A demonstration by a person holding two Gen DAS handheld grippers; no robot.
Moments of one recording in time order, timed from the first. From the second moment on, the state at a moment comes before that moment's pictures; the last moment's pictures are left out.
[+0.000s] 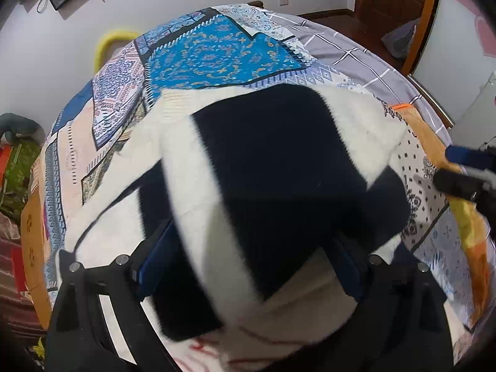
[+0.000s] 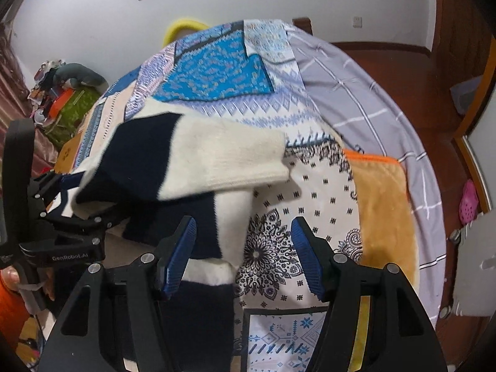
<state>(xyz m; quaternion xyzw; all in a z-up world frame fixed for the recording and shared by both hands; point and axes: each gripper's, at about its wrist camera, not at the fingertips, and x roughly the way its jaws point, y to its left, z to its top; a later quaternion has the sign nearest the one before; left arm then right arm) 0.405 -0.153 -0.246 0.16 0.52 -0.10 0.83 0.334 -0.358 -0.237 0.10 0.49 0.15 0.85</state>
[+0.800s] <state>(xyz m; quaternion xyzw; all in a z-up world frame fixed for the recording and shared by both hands) 0.404 -0.012 -0.186 0.05 0.45 0.07 0.89 0.337 -0.343 -0.258 0.10 0.52 0.15 0.83</state>
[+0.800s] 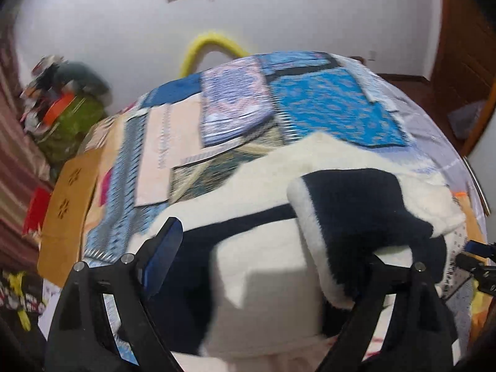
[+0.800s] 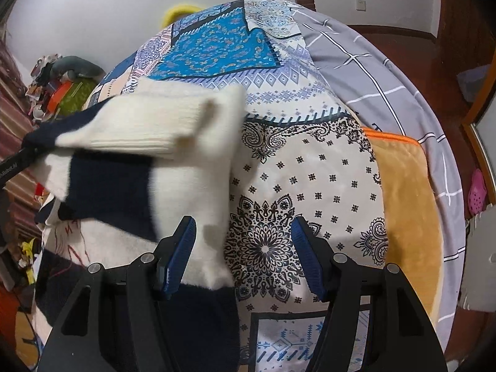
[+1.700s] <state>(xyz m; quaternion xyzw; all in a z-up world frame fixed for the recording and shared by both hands) 0.383 -0.002 -0.205 0.08 0.47 0.05 0.88 0.351 -0.273 -0.263 0.07 0.52 0.22 0.82</state>
